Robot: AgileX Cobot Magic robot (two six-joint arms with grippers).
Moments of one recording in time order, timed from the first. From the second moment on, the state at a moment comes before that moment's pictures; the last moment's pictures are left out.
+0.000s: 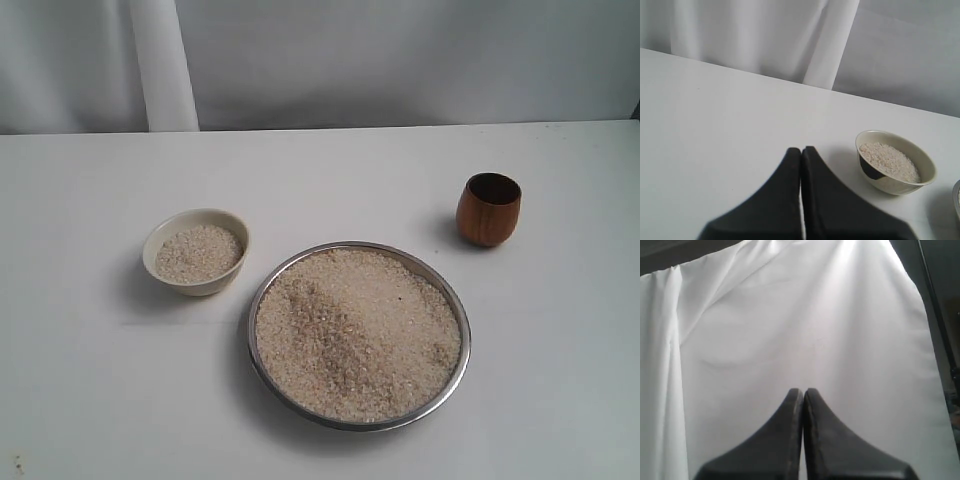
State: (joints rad) left arm 0.04 0.00 0.00 0.02 0.27 -0.25; right arm -0.01 0.01 -0.01 -0.13 -0.44 0.35
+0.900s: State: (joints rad) left arm 0.04 0.00 0.00 0.02 0.27 -0.25; right arm -0.01 1.10 -0.78 -0.45 -0.09 0.47
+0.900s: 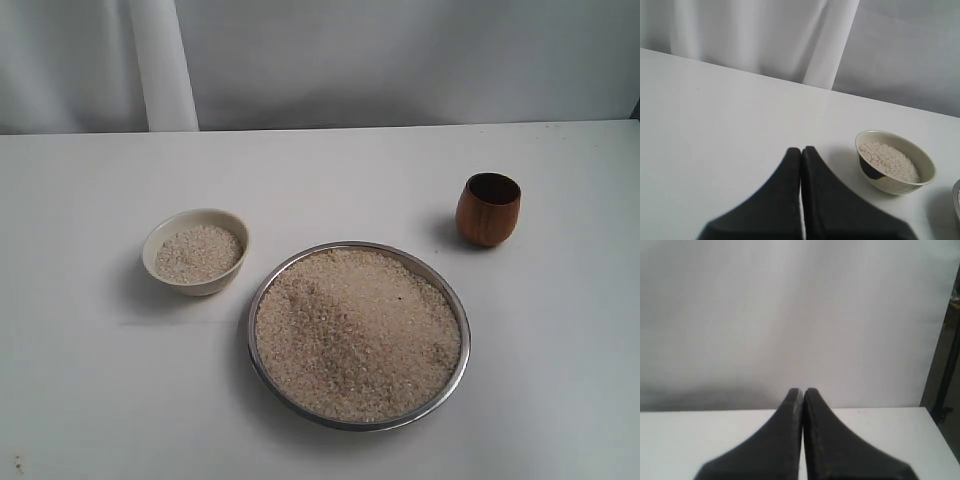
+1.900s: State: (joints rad) left arm 0.04 0.00 0.00 0.02 0.27 -0.25; right arm -0.01 1.75 -0.82 -0.63 -0.59 0.41
